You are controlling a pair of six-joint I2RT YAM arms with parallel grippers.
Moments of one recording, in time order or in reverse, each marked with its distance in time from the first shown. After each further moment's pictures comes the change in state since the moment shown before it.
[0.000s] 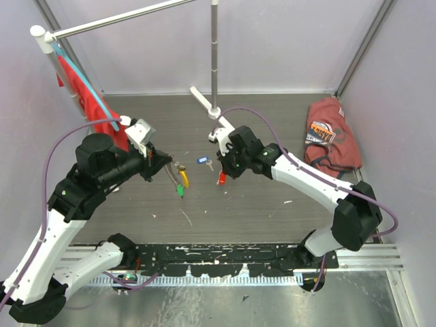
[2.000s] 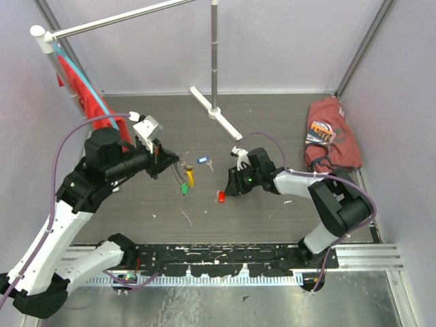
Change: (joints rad) left arm 0.000 0.058 0.000 0.039 0.072 -0.021; right arm -0.188 0.136 -0.462 0.558 -0.370 0.279
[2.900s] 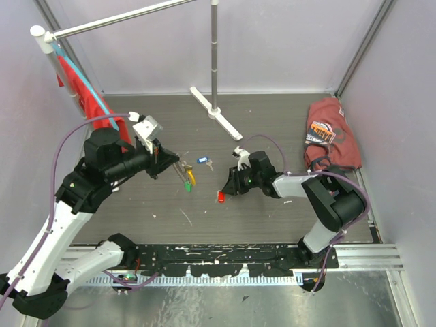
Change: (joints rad) left arm 0.000 -0.002 0.000 0.005 0.012 0.000; right arm 0.000 0.039 -0.094 0.267 -0.002 0.136
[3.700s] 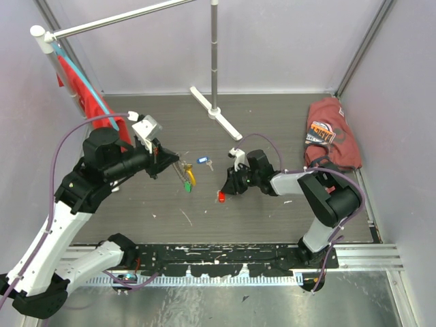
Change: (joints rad) left arm 0.000 0.000 0.005 -0.001 0.000 0.000; right arm 0.000 0.050 0.030 0.016 -0.063 -0.148
